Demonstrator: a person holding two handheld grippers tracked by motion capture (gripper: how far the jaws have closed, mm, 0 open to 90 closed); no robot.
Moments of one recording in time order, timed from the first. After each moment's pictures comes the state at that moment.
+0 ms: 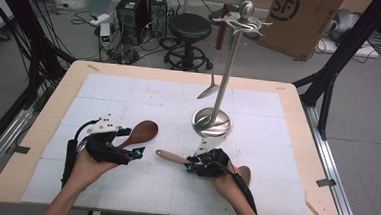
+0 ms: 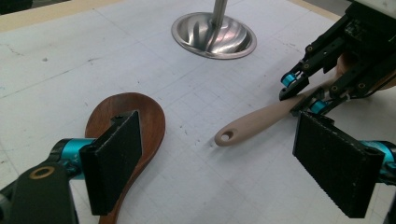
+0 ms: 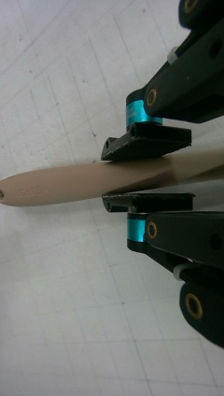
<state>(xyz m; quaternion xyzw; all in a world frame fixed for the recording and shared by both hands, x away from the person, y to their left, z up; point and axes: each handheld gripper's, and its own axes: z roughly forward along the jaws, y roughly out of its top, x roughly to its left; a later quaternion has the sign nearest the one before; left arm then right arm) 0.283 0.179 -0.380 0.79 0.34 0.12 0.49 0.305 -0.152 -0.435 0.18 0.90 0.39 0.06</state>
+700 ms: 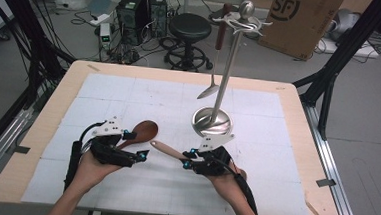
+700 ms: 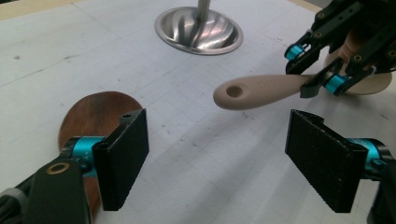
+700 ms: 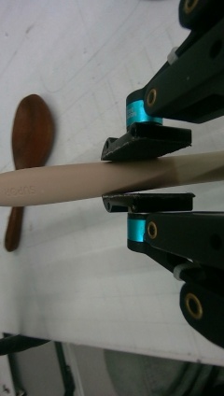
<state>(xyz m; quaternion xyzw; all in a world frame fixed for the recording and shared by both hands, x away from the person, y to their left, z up) 0.280 0.166 -0.383 0.81 0.32 0.10 0.49 0.295 -0.149 -0.408 0.17 0.87 0.47 0.06</state>
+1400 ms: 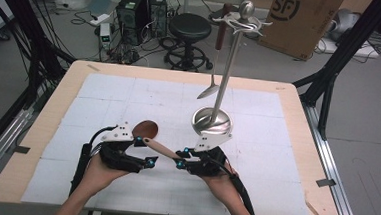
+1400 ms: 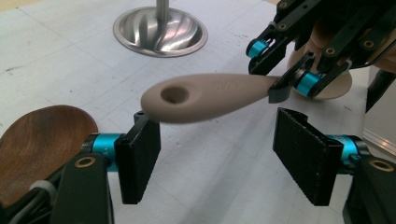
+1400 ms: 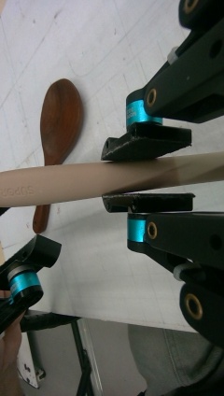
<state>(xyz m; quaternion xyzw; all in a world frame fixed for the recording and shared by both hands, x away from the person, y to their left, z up) 0.273 0.146 -0.383 0.82 0.28 0.08 0.49 0.288 -0.136 -0.400 0.16 0.85 0.49 0.05</state>
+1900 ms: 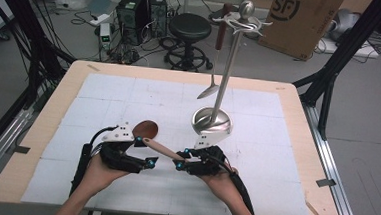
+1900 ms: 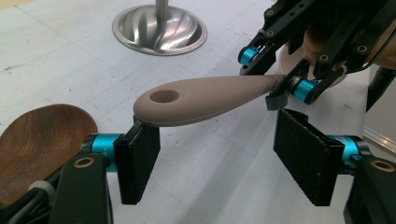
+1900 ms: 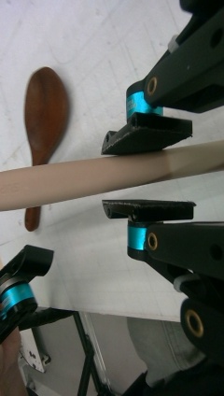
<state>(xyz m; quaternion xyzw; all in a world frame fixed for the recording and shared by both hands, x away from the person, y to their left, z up) 0.273 0.145 -0.383 0.82 0.28 0.08 0.49 0.295 -0.137 -0.407 0.18 0.86 0.48 0.01</state>
